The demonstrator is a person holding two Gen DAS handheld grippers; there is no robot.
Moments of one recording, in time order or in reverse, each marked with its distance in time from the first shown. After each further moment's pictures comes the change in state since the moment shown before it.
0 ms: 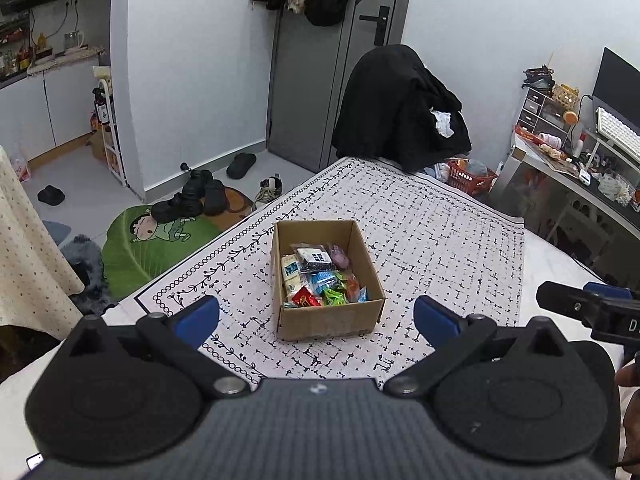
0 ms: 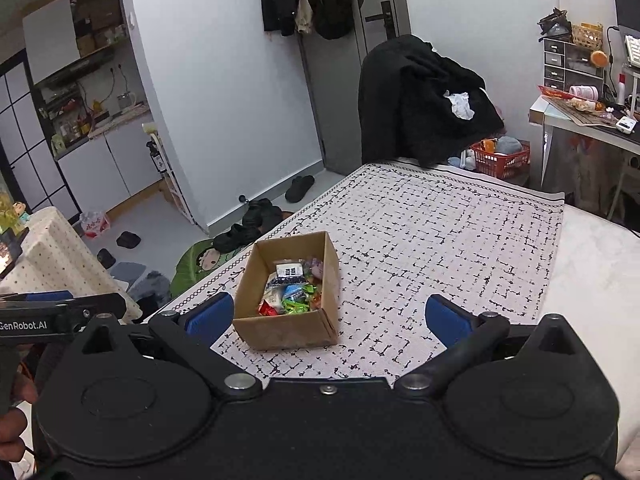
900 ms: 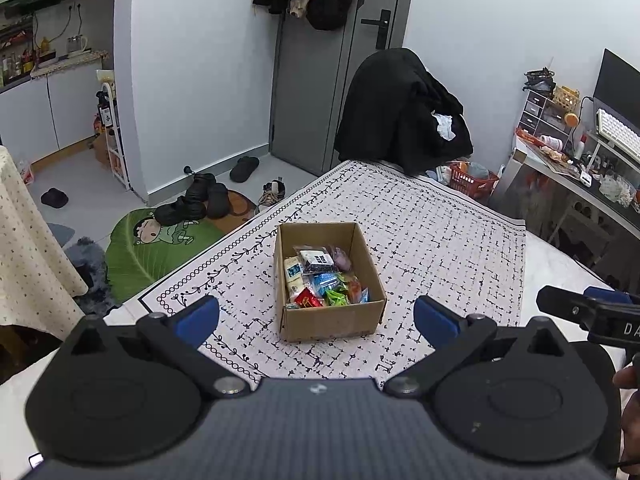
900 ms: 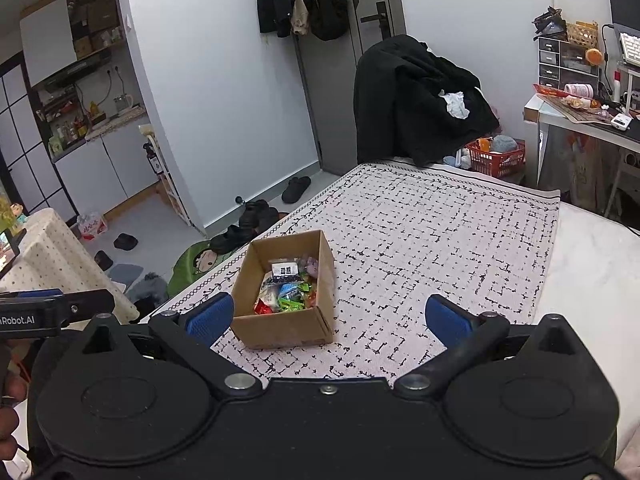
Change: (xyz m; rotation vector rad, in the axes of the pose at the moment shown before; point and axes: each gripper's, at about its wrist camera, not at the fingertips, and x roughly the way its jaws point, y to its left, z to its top) left arm -0.006 0.000 -0.003 0.001 -0.008 0.010; right arm -0.001 -0.003 -0.005 0.009 -0.005 -0.014
